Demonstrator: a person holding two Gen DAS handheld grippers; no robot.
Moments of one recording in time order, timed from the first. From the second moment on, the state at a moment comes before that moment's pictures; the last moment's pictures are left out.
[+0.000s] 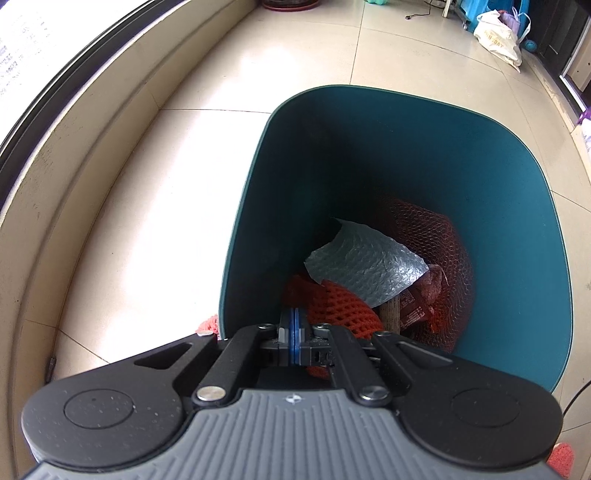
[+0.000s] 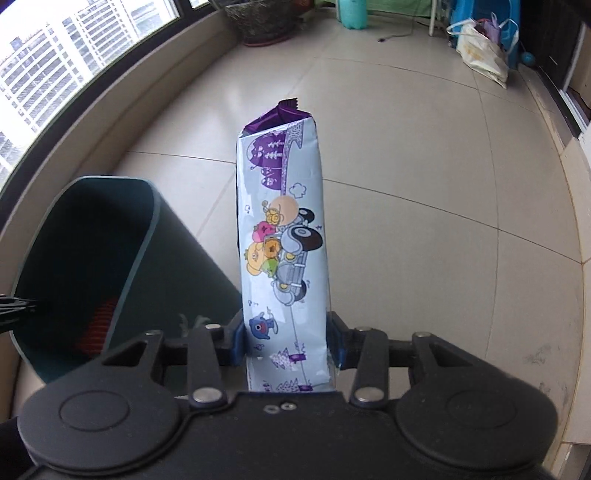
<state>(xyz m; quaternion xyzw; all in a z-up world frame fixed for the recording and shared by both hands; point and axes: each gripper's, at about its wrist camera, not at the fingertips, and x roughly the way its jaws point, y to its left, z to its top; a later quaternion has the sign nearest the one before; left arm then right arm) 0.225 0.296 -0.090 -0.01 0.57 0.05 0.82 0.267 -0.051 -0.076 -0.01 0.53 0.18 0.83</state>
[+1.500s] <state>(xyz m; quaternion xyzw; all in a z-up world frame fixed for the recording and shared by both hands) 0.222 0.310 -0.086 -0.02 0.56 0.04 0.83 0.282 0.187 -0.160 -0.19 0.62 0.24 0.72</state>
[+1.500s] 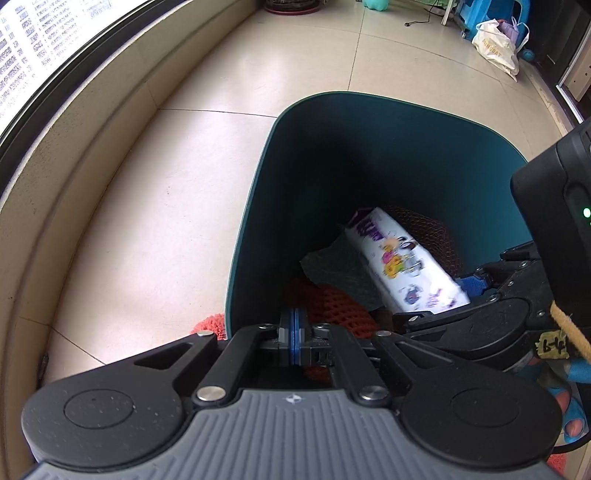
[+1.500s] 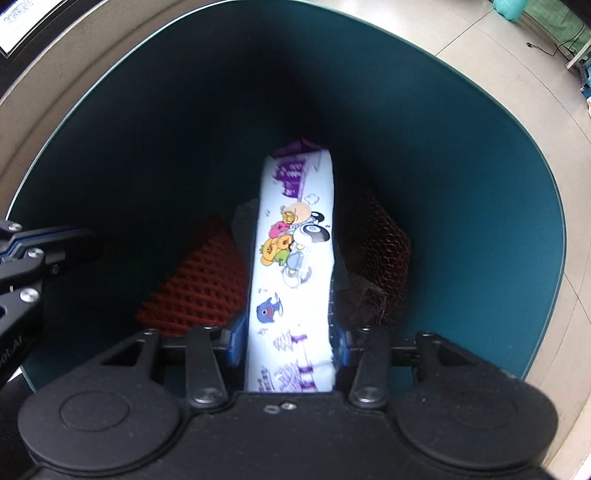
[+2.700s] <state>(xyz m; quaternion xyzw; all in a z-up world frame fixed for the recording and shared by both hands) 0.160 0.282 0.003 0.03 0.47 0.07 0.88 0.201 0.065 -0.004 -0.02 0.45 0.33 0.83</state>
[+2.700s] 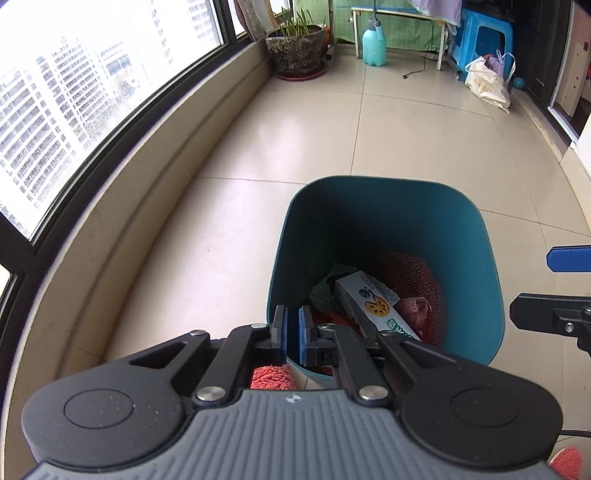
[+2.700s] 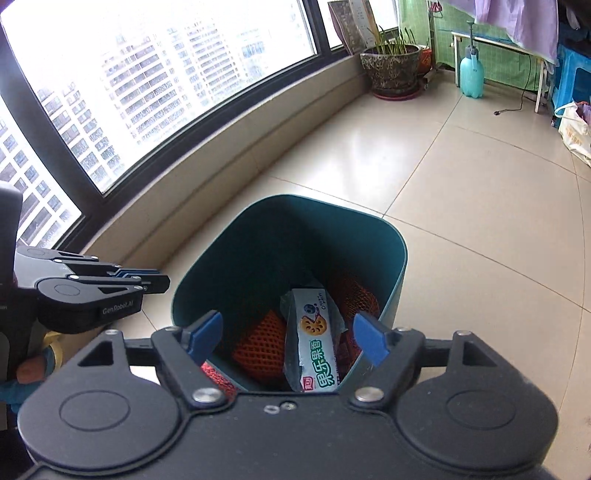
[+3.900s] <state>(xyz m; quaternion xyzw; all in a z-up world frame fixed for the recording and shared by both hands) 0.032 0.215 0.063 -0.02 0.34 0.02 0.94 0.082 -0.003 0.067 0.00 0.29 0.31 0.91</state>
